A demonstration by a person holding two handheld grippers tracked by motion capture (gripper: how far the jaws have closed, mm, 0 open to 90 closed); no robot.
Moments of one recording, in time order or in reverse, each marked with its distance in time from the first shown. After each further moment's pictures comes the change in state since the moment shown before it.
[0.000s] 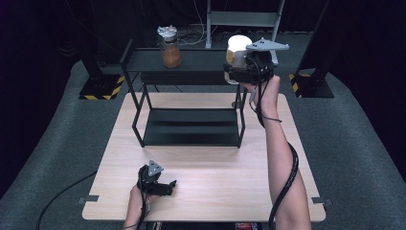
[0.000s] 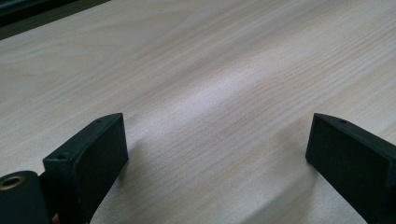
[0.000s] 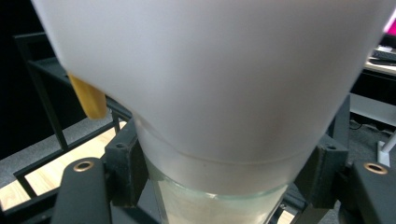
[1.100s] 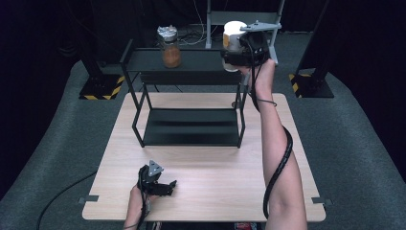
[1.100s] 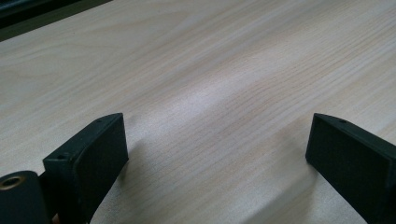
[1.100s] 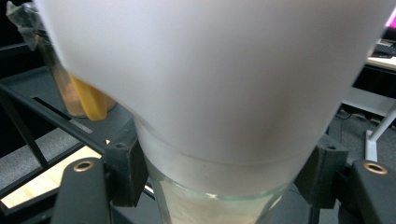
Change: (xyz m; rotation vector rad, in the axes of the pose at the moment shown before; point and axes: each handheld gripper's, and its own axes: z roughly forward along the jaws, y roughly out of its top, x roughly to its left) left arm 0.000 0.000 0.000 0.000 -0.004 0.004; right arm -0.005 0.039 0.030 0.055 -0.041 0.016
